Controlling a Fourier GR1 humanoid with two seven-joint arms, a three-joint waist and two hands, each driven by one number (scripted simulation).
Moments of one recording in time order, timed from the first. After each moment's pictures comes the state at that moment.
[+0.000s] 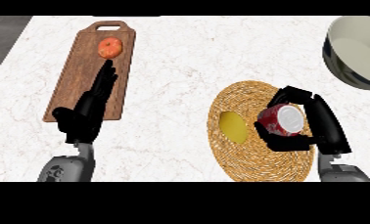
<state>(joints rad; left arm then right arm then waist) -0.13 0.09 -0.07 -1.55 -0.03 0.09 0.08 -0.07 -0.19 0.05 -1.73 0.32 0.06 0.10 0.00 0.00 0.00</state>
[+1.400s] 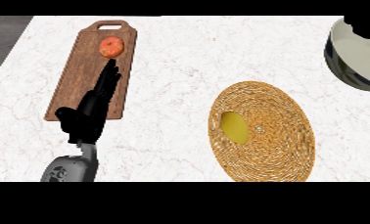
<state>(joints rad) -0.13 0.06 -0.08 -1.58 -0.05 0.08 0.10 -0.73 -0.48 -0.24 -1.65 0.42 0.13 0.55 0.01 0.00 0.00</state>
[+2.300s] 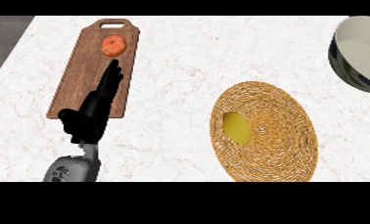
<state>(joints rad) -0.13 0.05 -0.08 -1.57 -0.06 0.07 0.08 -0.80 -0.71 -0.27 -0.87 0.69 -0.07 0.09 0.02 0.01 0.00</state>
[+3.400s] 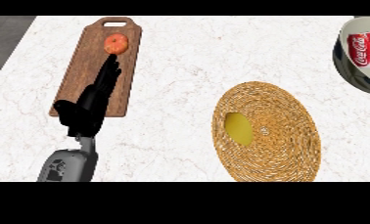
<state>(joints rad) -0.17 0.06 -0.05 -1.55 -0.04 0.04 0.10 -0.86 -0.80 -0.49 -0.28 0.54 0.02 -0.40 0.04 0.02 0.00</state>
